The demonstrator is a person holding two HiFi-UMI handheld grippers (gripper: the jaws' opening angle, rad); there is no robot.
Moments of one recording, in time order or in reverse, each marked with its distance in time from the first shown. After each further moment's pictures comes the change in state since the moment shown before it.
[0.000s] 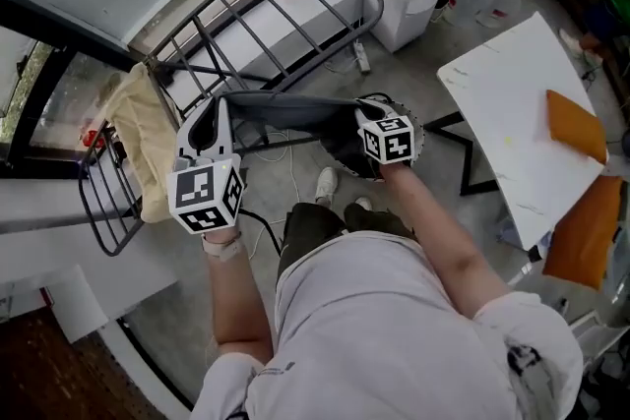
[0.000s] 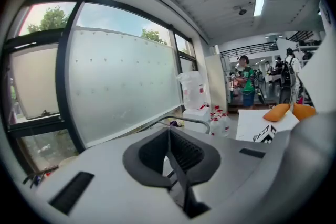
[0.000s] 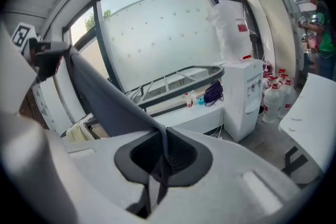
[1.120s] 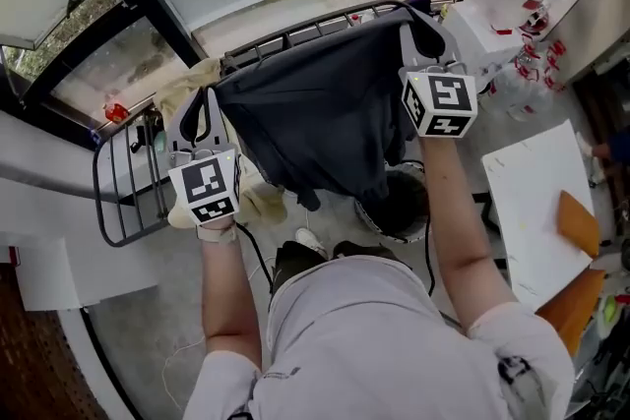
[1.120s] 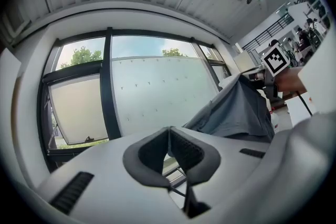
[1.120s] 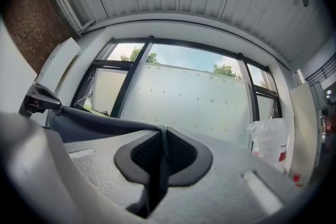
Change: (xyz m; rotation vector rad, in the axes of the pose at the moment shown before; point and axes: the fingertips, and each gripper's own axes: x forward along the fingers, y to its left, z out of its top) left arm -0.042 0.246 0.022 0.085 -0.208 0.412; right arm 0.008 0.201 0.389 -0.557 -0.682 -0.028
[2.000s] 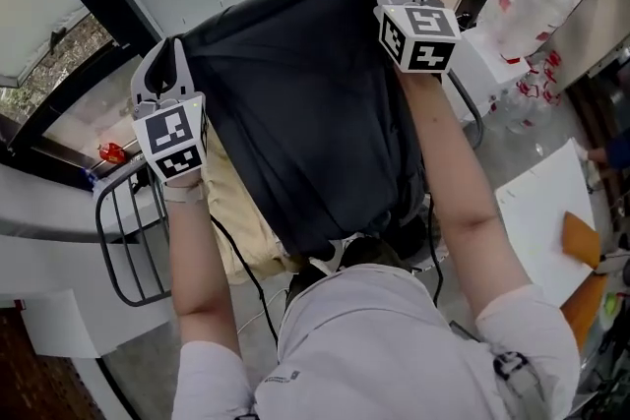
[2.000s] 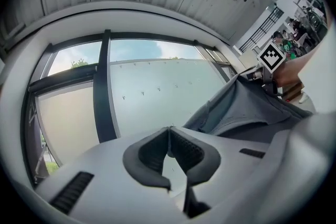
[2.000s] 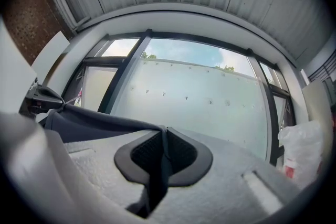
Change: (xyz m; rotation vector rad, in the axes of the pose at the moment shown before) left arm 0.205 0.137 0.054 0.085 -0.135 0.026; right arm 0.243 0.011 0.048 0.006 -0.059 0.004
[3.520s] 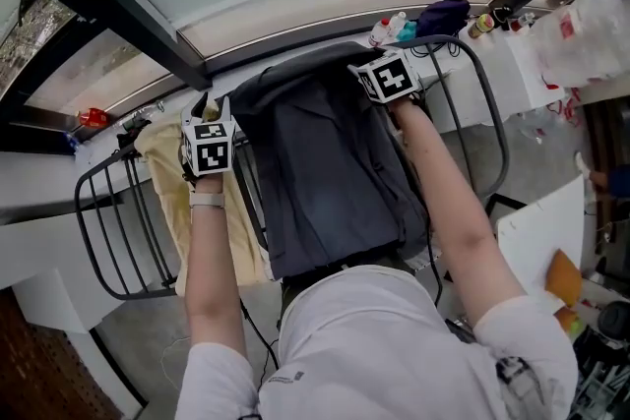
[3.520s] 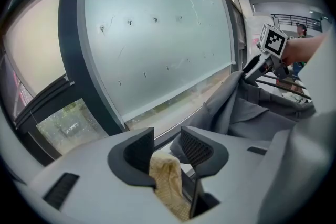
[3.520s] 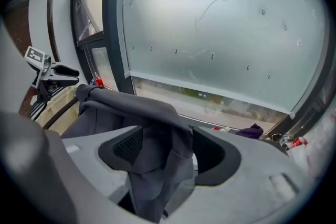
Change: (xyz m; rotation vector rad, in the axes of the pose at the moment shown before) left arm 0.055 -0.109 -0.354 -0.124 0.769 -0.178; right arm 0.025 0.066 -0.423 -0.005 1.048 0.363
